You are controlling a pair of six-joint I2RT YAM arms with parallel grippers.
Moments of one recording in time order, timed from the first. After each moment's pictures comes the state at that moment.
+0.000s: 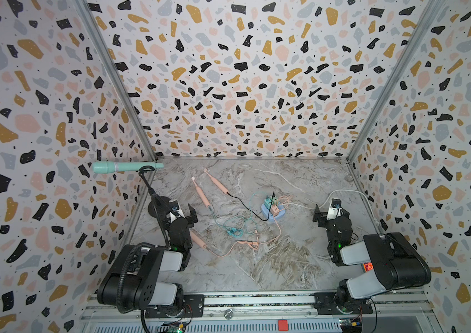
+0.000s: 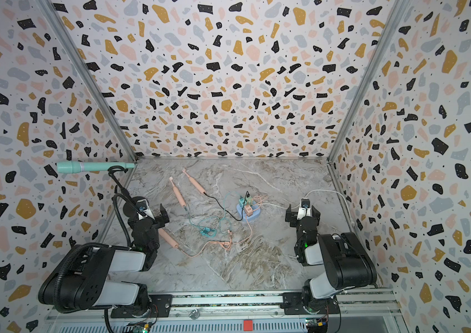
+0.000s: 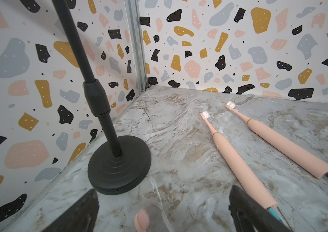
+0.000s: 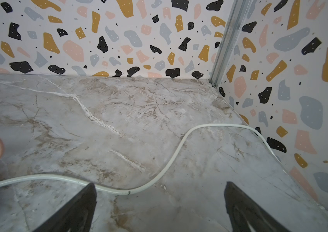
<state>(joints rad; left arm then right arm) -0.14 1.40 0.16 1.06 -0.50 -0.03 0.11 1.50 0.17 1.14 0.23 -0.05</state>
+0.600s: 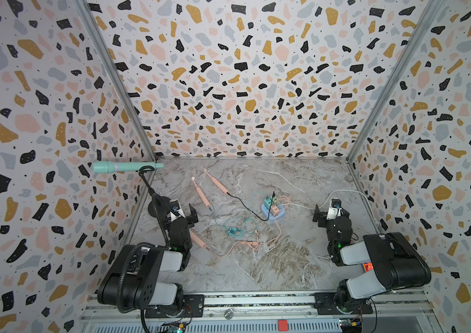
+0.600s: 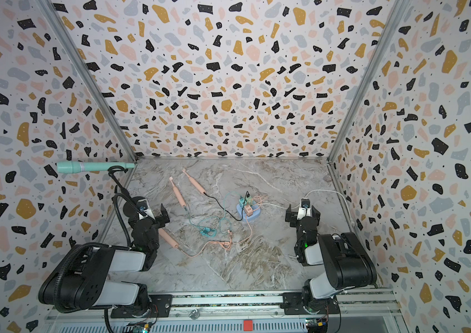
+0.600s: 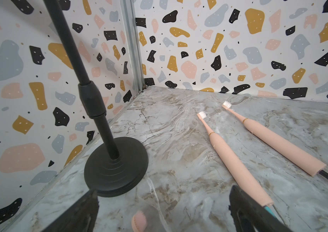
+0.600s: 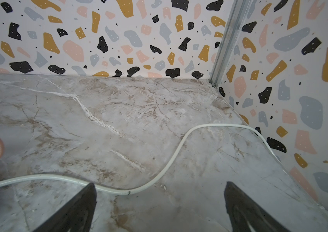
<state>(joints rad) -0.14 1.40 0.16 1.07 -0.46 -0.02 0.11 1.50 0.17 1.14 0.23 -0.05</state>
